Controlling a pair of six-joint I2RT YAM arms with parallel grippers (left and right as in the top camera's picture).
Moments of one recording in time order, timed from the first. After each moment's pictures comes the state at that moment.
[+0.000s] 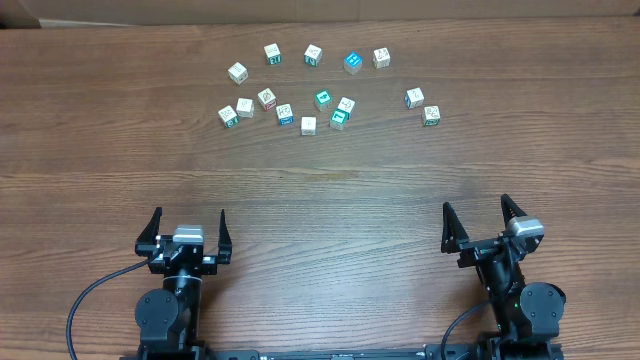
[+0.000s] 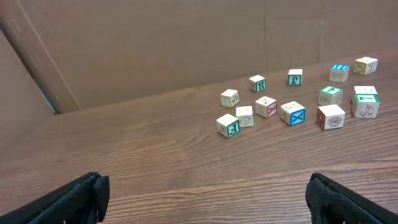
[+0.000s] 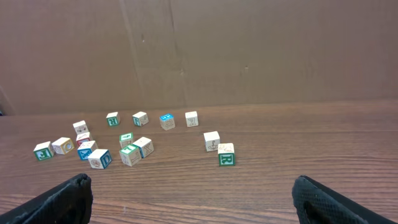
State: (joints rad) left arm 0.00 0.02 0.01 -0.08 -0.03 0.19; right arm 0.00 0.01 0.02 -0.02 -0.17 0.12
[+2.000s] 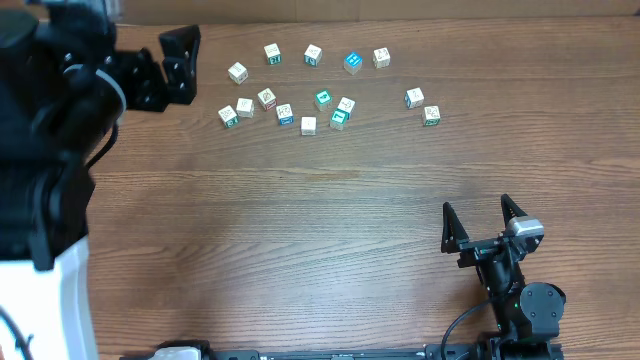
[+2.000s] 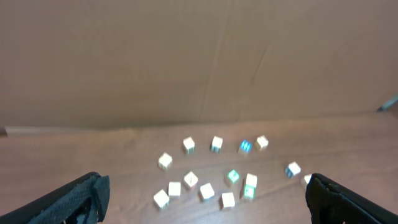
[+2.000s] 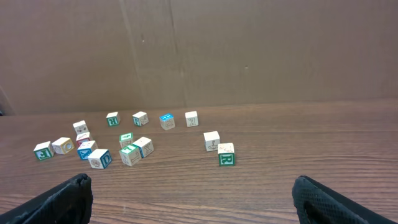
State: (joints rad) left arm 0.00 1.39 2.01 -1.03 0.21 -0.08; right arm 0.00 0.01 0.02 -0.02 -0.17 0.12
